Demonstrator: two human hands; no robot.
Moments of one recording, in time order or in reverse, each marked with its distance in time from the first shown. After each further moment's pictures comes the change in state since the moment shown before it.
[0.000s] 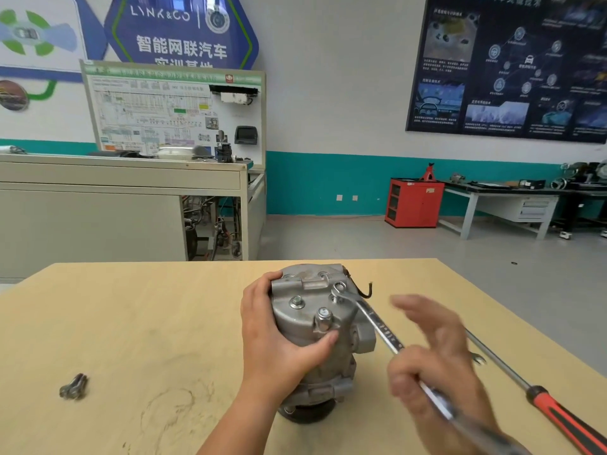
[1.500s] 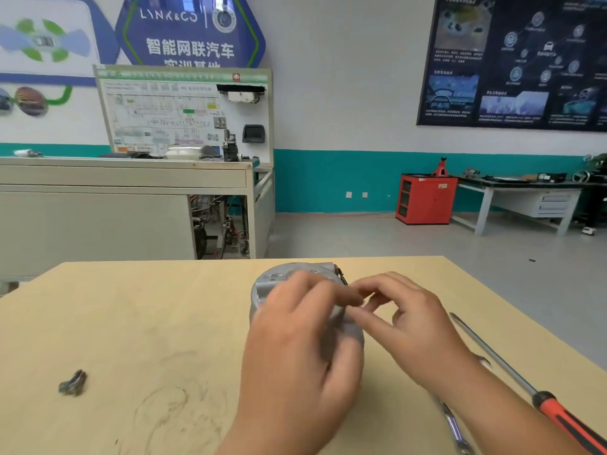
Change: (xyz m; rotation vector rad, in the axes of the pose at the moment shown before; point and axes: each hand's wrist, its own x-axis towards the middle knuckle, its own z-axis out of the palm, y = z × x) left_hand -0.008 0.109 0.005 0.240 -0.332 0.246; right_hand 0.041 0.048 -0.005 -0.001 -0.130 0.250
